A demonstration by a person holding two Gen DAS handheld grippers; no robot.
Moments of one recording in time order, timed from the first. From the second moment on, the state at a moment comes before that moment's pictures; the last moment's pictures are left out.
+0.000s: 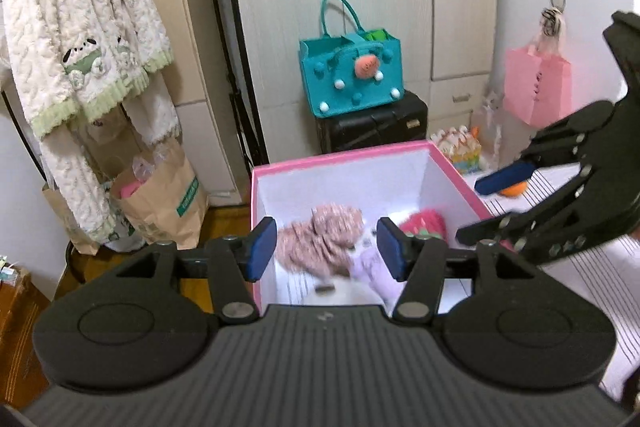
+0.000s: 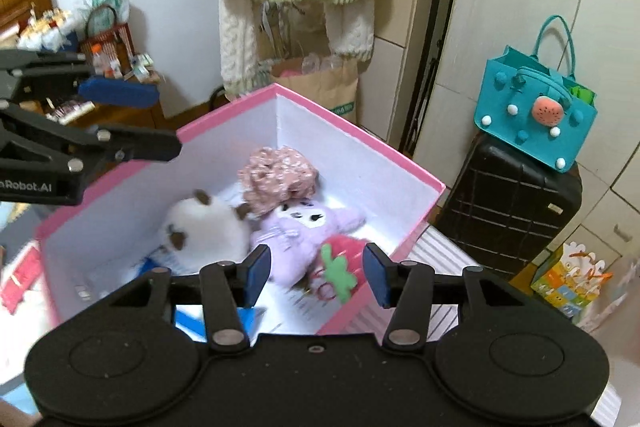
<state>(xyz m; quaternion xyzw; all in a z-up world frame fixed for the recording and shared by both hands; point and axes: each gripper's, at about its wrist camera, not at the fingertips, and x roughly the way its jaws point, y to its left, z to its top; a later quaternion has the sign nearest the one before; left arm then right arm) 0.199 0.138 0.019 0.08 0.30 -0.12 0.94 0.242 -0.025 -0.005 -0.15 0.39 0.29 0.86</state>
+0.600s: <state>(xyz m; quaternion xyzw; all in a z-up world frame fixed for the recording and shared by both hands) 0.112 0.110 0.058 0.11 0.36 -0.20 0.90 0.115 -0.062 0.055 -0.12 0.35 0.32 0.87</state>
